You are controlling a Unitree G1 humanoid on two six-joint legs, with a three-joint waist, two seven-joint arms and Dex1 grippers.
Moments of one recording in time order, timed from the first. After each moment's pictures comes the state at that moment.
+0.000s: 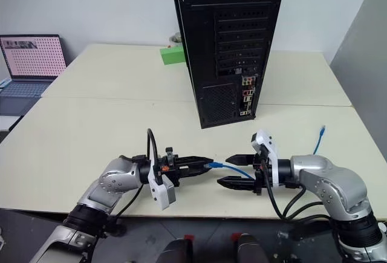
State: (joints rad) left arm -0.40 0.55 -0.24 0.24 0.23 -1.06 -0.73; right arm -0.33 -0.61 0.05 -0.43 0.74 0.95 0.90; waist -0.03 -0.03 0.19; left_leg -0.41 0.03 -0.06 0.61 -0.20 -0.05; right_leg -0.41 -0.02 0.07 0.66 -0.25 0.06
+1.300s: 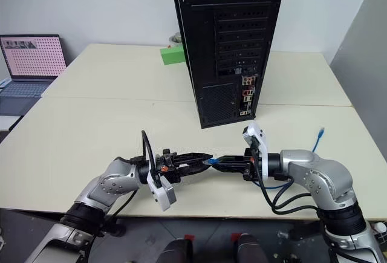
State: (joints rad) left arm -0.40 0.58 -0.27 0.24 0.31 -1.05 -0.56; right arm -0.41 -0.56 0.08 -0.37 0.77 0.99 0.88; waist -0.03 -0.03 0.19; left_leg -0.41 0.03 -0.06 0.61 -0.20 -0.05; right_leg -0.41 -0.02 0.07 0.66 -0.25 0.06
